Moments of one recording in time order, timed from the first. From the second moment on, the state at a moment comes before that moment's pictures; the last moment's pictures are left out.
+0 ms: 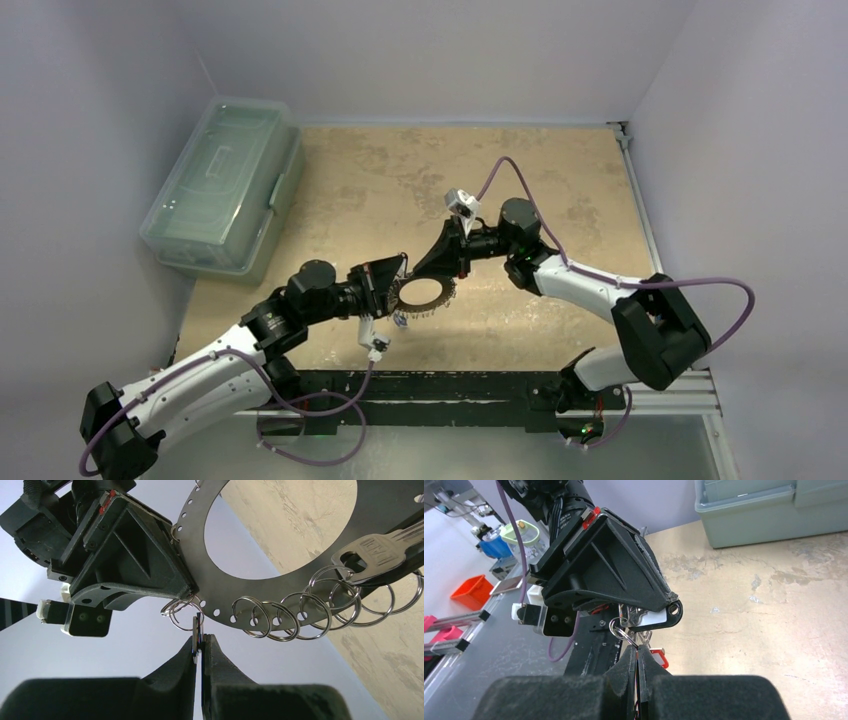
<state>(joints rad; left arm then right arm) -0.83 0.71 0.47 -0.09 0.25 2.10 0.61 1.42 0.71 0.71 -1.09 0.36</state>
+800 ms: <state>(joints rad) -0.90 0.68 0.47 -0.12 0.22 2.10 0.59 1.45 0.67 0.92 -1.15 0.55</state>
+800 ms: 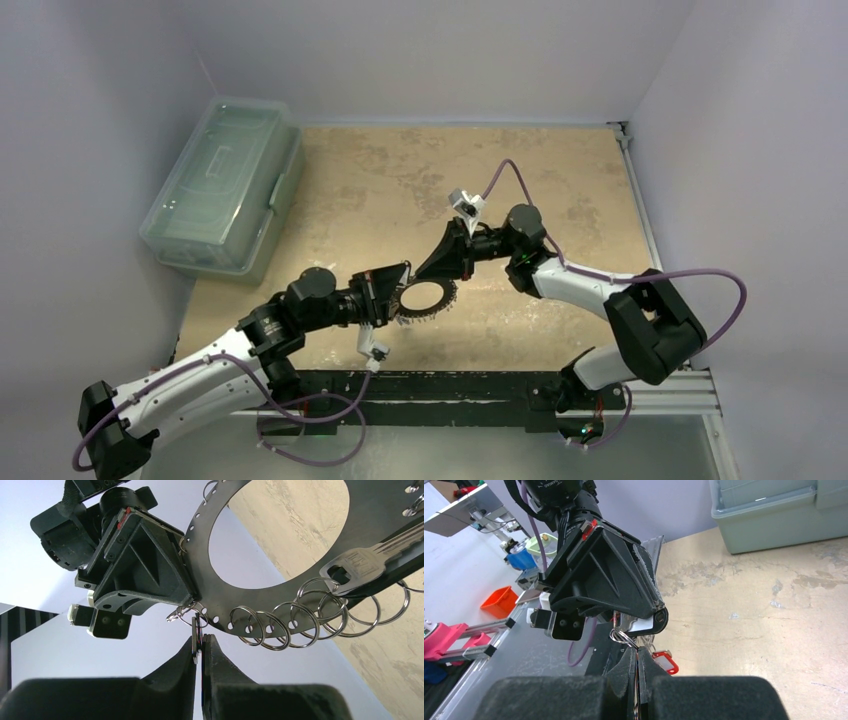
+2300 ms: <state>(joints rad) -0.90 0.77 0.73 -0.48 0.26 2.10 0.66 1.38 0.71 0.60 -1.14 0.09</state>
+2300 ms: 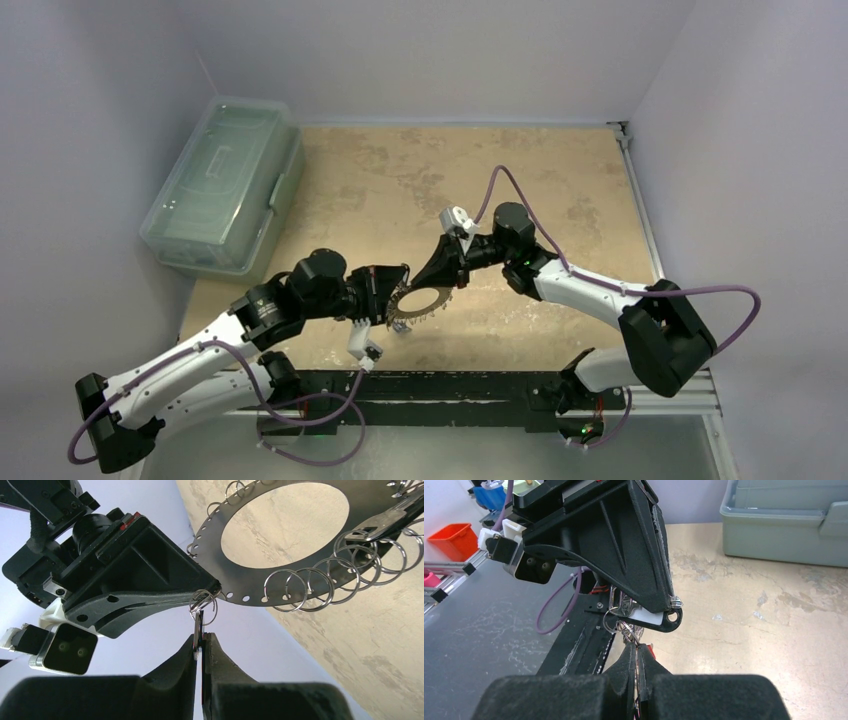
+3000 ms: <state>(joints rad) -0.90 0.87 0.97 -0.74 0.32 1.88 0.61 1.38 0.71 0.65 -1.15 0.18</state>
